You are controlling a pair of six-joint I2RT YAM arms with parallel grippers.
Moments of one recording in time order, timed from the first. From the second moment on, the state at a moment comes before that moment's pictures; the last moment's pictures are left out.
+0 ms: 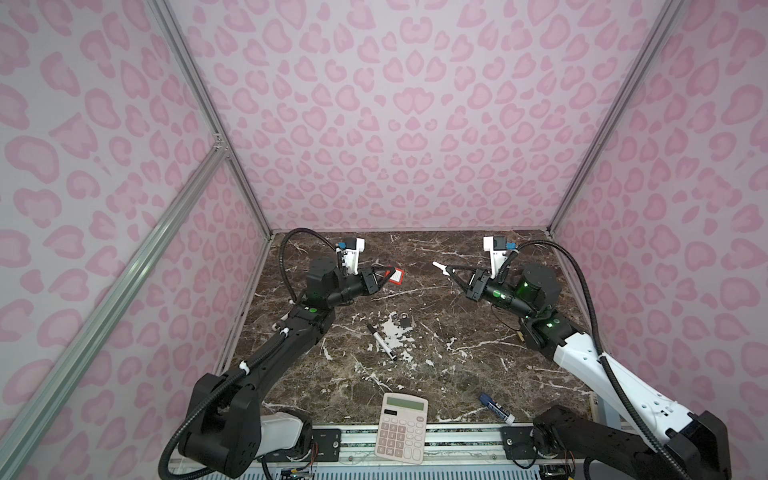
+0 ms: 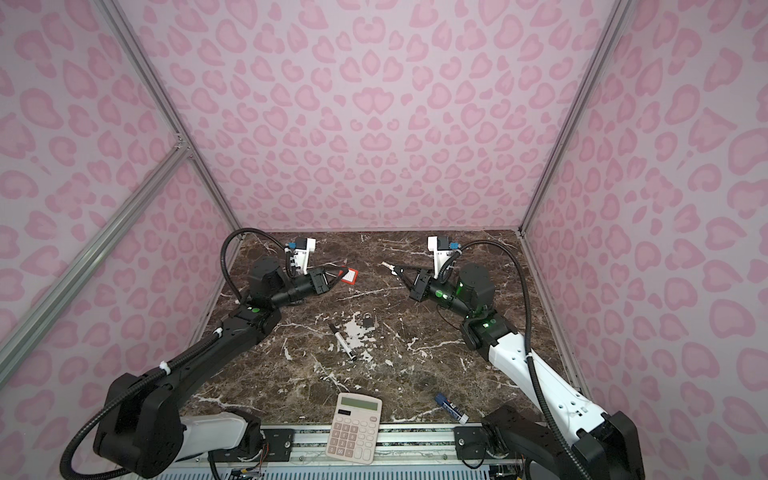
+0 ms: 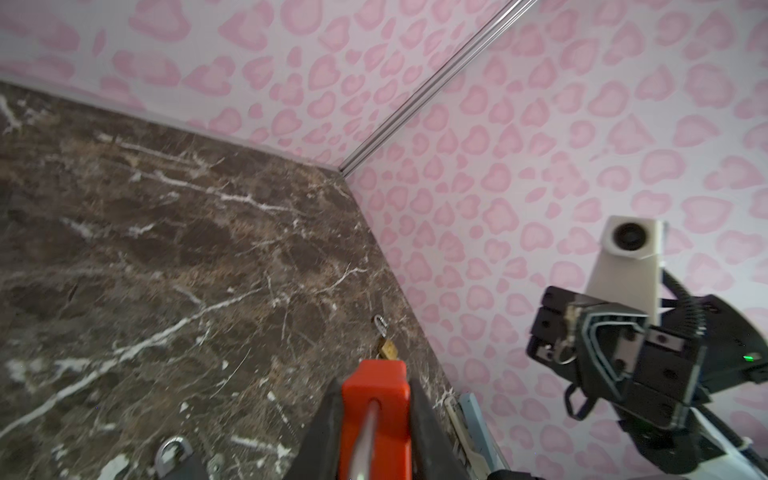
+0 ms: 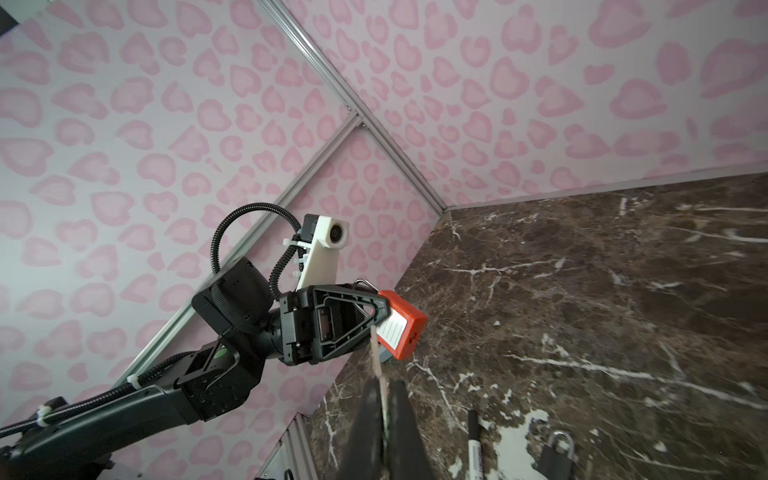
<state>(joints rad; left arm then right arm) -0.36 1.34 0.83 0.25 0.66 -0.70 0.46 1.05 0.82 0.16 -0.47 0.71</state>
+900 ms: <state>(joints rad) -0.61 1.89 1.32 -0.36 0.51 -0.21 0.33 0.78 0.49 -0.16 -0.24 0.65</state>
